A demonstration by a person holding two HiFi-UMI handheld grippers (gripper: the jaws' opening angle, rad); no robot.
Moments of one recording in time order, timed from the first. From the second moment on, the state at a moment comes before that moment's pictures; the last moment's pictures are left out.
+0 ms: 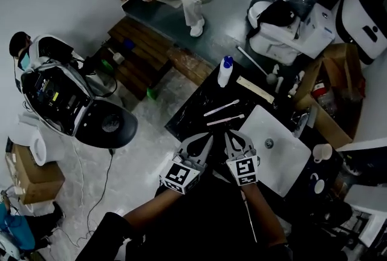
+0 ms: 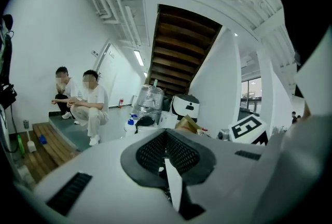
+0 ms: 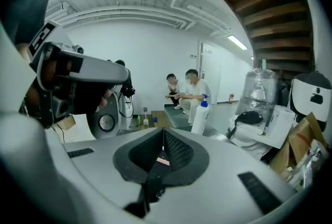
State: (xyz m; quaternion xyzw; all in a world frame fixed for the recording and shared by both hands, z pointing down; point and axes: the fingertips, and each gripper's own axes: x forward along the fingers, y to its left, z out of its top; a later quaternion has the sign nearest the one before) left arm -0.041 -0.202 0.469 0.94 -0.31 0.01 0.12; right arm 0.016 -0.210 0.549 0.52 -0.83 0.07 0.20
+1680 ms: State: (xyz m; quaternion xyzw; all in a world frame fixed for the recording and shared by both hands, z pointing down) left arm -0.105 -0.216 0.507 0.89 -0.43 0.02 0.17; right arm -0.004 -0.262 0.730 0.06 -0.84 -0.02 0.54
